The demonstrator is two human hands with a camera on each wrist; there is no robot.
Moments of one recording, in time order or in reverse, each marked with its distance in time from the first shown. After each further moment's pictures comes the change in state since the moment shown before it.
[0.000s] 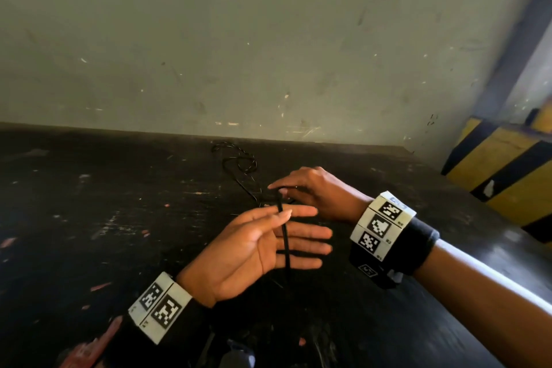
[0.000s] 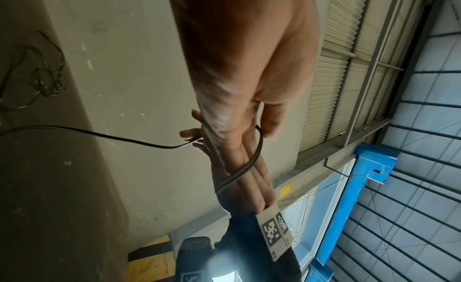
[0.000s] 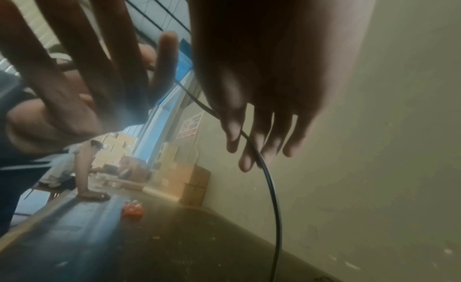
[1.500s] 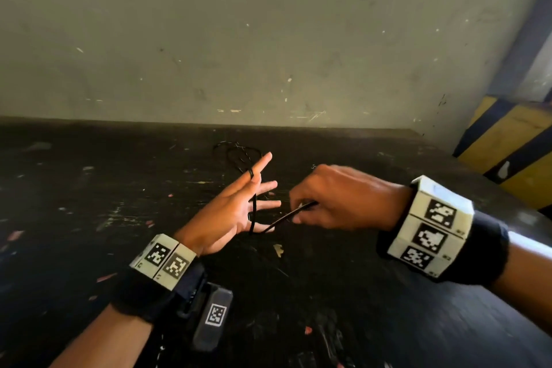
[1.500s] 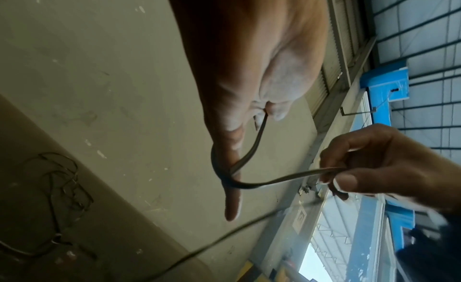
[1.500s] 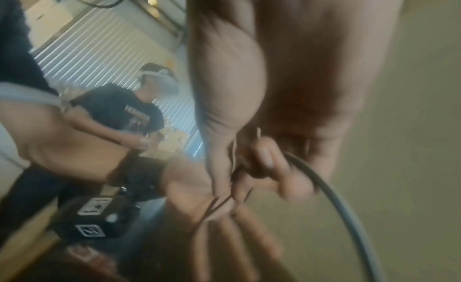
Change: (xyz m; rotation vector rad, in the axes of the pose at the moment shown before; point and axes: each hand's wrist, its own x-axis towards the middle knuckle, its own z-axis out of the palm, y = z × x) left_hand 0.036 0.007 -0.064 0.456 0.220 0.060; right_hand -0.020 -0.031 -0.021 -0.258 -0.275 -0.013
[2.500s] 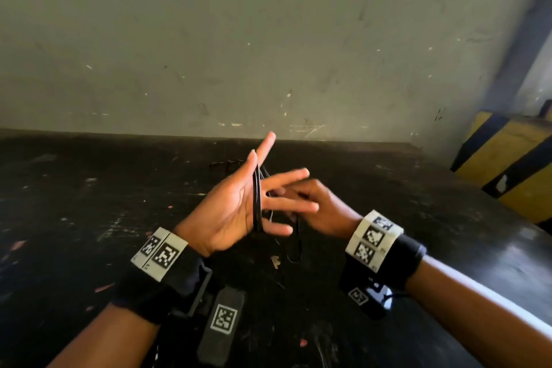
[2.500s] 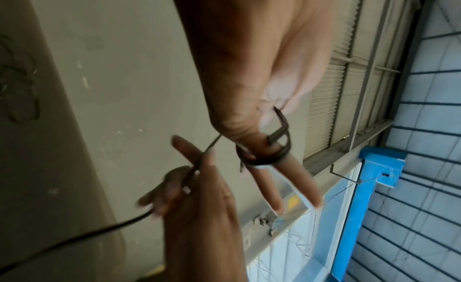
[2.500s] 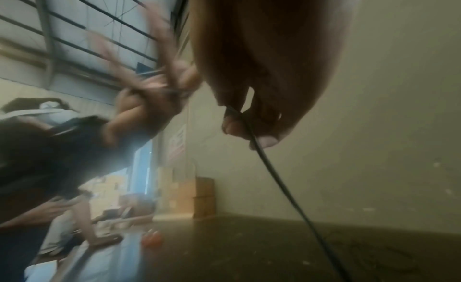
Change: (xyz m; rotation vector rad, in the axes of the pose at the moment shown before) left_hand -0.012 0.044 0.030 -0.496 -0.383 0.064; right_hand 0.018 0.029 0.060 0.860 0.378 0.089
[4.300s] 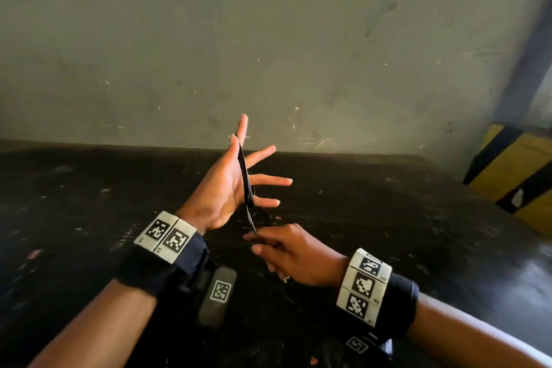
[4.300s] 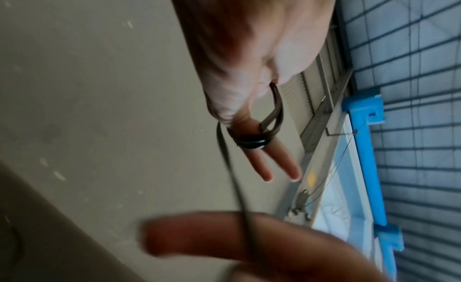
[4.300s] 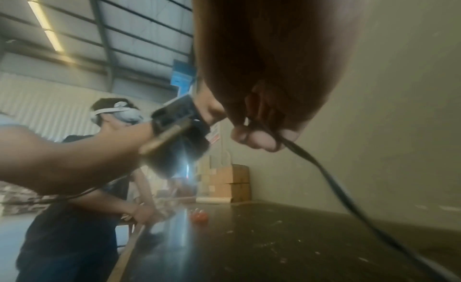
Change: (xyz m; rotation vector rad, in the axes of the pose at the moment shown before) left_hand 0.004 0.037 -0.014 0.394 0.284 0.239; right_hand -0.005 -0.024 0.050 -0.115 -0.275 0.108
